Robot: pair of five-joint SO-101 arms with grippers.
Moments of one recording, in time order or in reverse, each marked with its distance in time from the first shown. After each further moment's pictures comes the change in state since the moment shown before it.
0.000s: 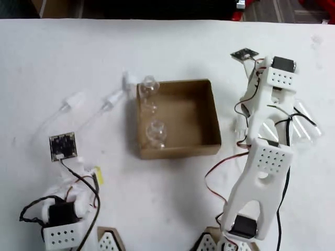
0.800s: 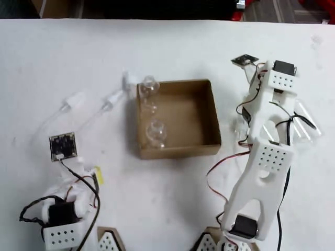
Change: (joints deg) left arm 0.0 0.0 0.0 0.0 0.0; right arm 1.3 3.1 -0.4 -0.2 2.1
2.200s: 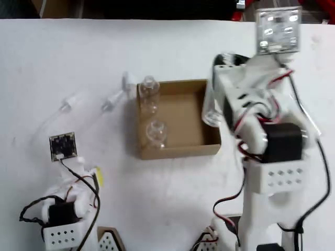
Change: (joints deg) left arm 0.0 0.0 0.0 0.0 0.0; right arm -23.2 -84.0 45.6 -25.2 -46.5
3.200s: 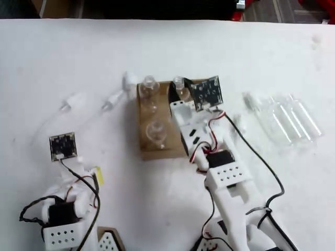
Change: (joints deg) left arm 0.0 0.0 0.0 0.0 0.0; right arm -11.5 -3.7 67.3 -78.2 2.5
